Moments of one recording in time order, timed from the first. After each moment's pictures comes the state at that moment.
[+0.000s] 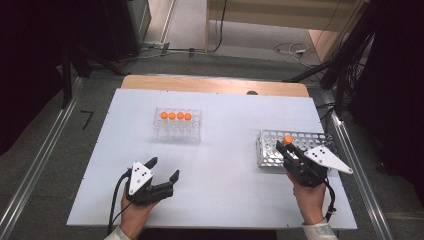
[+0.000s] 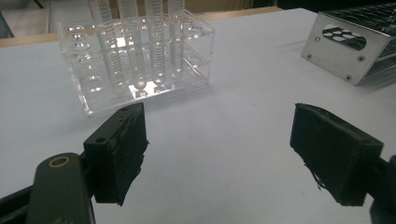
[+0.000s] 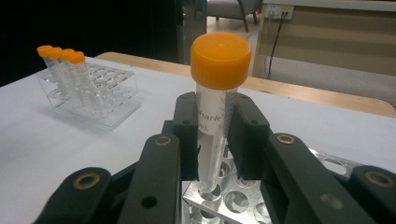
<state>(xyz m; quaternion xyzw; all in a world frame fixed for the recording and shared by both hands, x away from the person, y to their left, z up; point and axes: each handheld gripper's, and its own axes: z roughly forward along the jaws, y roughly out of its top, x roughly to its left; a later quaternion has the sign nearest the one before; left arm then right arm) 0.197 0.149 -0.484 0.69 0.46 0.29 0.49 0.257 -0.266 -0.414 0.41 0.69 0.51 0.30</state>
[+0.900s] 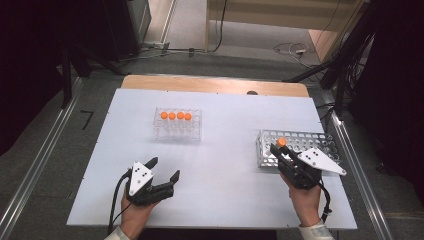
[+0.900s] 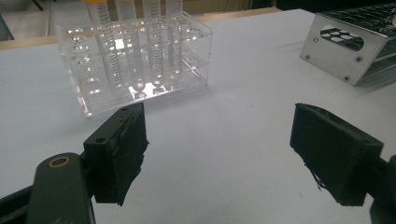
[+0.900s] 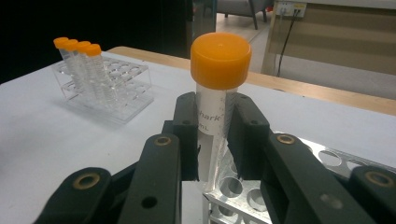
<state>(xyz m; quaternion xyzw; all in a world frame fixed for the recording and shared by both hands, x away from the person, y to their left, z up) 0.196 0.149 -0.483 0.69 0.45 0.29 0.49 0.253 -0.254 -0.418 0.40 0.70 0.51 0.29</state>
